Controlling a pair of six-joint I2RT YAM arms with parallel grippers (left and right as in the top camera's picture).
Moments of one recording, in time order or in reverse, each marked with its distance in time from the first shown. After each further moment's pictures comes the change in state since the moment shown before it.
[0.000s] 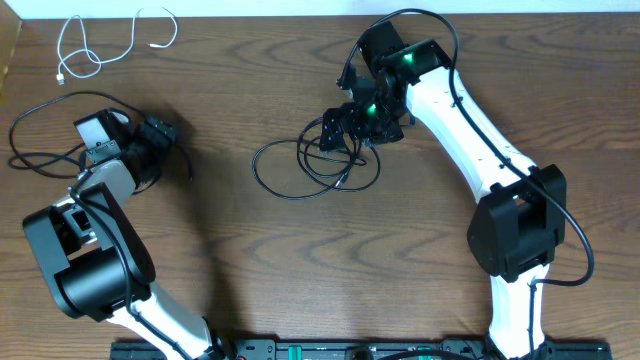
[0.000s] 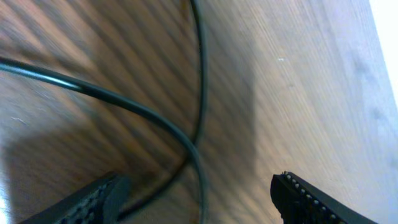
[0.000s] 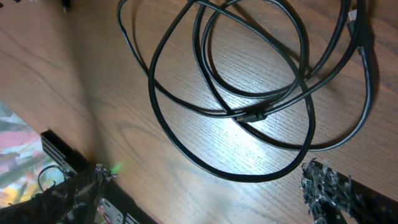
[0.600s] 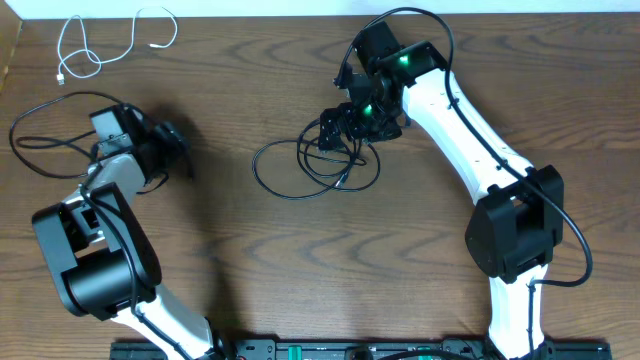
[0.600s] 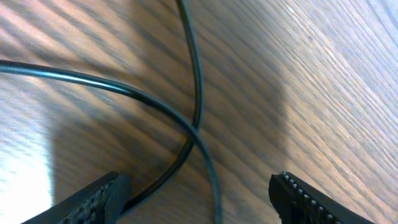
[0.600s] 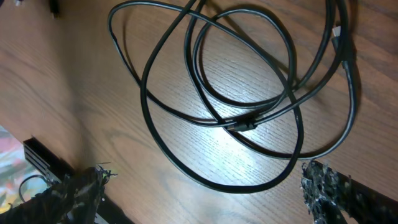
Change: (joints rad) left arm -0.068 -0.011 0.017 -0.105 -0.116 0.196; right arm 0.015 0.000 0.000 0.030 0.051 0.000
